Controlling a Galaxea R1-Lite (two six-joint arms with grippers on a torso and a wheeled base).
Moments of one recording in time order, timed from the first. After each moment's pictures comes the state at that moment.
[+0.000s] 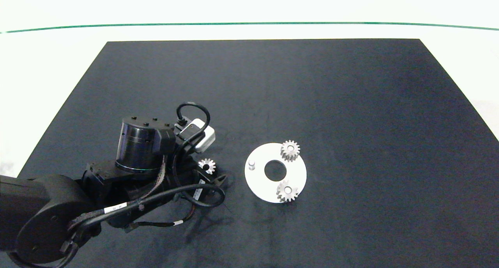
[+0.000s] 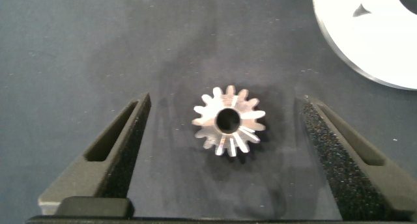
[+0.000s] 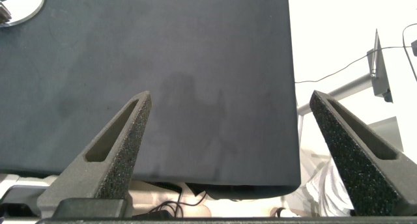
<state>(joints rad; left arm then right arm) -0.60 1.64 -0.76 -0.43 0.21 0.29 0.21 0.15 -0.87 0.79 -0.30 -0.24</state>
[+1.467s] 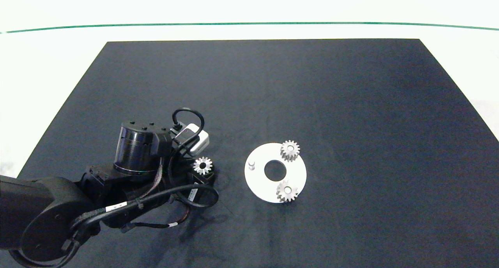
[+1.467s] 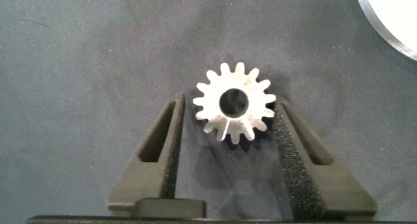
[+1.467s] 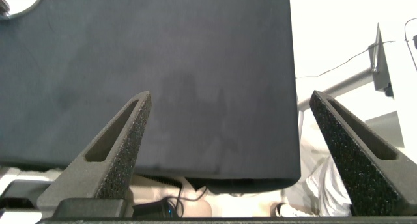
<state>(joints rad) -0.56 1.66 -0.73 -0.43 0.20 0.28 0.21 0.13 -0.87 0.84 -0.30 -0.23</state>
